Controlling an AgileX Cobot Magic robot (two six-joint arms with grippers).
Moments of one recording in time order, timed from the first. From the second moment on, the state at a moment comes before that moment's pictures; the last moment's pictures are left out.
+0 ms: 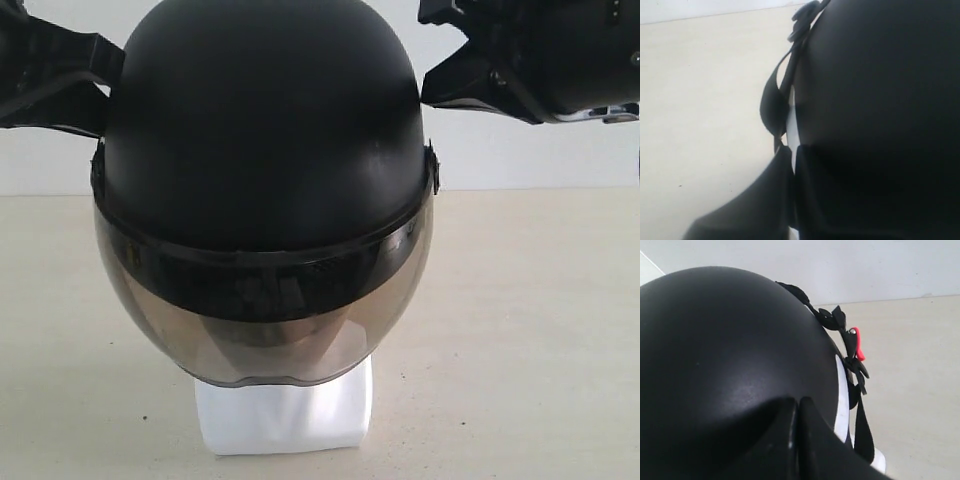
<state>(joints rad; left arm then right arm) -0.39 1.28 -1.24 -0.18 0.81 0.01 0.49 1.17 -1.06 0.51 0.45 -0.02</state>
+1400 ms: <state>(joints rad) -0.40 0.80 -1.11 -0.18 0.82 -0.13 0.50 0.81 -1.06 -0.07 0.83 0.21</state>
